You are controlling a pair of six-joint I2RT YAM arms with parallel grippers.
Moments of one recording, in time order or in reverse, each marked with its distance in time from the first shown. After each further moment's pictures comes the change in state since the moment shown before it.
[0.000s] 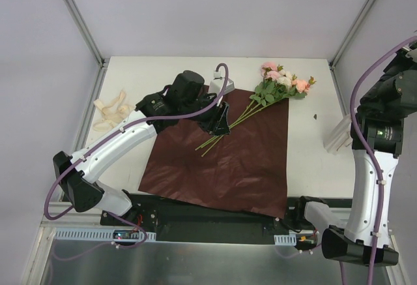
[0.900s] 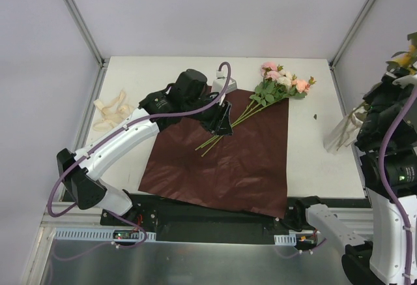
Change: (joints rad) left arm 0.000 0.036 0.024 -0.004 0.042 -0.028; right arm 0.363 -0.156 0.101 -0.546 0.044 0.279
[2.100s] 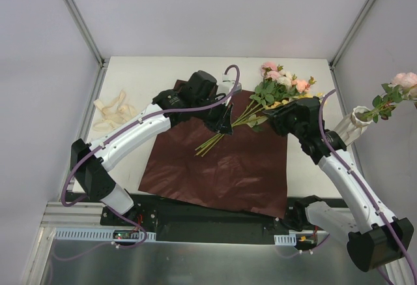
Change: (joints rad) left arm 0.000 0.098 0.017 -0.015 -0.025 -0.028; right arm 0.113 0.115 -0.687 0.127 -0.660 1.223
